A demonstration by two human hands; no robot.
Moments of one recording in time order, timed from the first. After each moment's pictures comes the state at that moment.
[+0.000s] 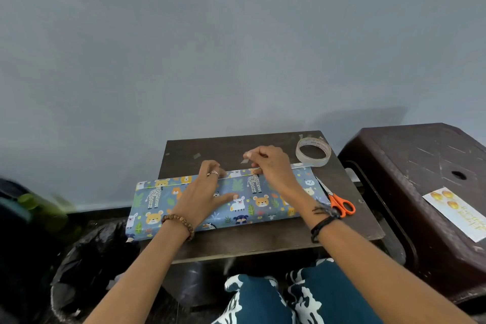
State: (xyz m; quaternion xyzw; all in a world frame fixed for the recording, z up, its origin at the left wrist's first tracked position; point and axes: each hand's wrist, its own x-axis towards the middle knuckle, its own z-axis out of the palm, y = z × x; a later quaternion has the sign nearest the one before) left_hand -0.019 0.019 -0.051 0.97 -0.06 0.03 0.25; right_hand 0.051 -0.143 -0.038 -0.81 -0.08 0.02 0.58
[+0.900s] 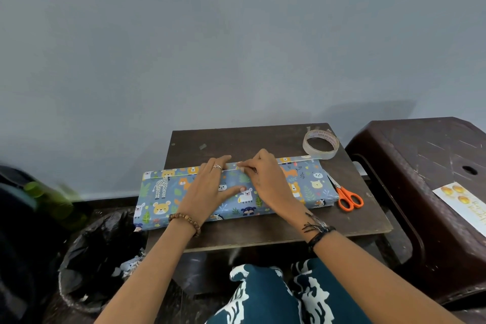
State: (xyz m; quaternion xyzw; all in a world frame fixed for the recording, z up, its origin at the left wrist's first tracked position) left_hand -0.024 0.020 -0.064 0.95 -0.05 0.09 0.29; right_hand 0.023 -0.125 -0.065 -0.91 -0.22 -0.07 0.34
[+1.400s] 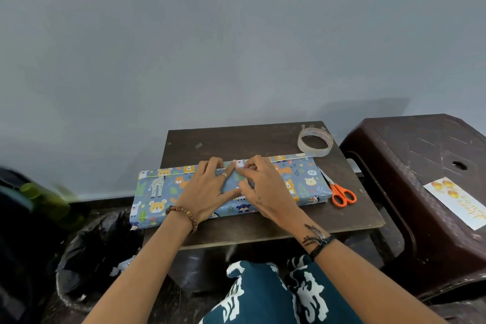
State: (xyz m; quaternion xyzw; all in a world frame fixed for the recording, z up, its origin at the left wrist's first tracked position) left_hand -0.024 0.022 -0.065 0.99 -0.10 0.04 0.08; right_hand 0.002 -0.139 -0.069 -0.91 -0.28 -0.09 0.29
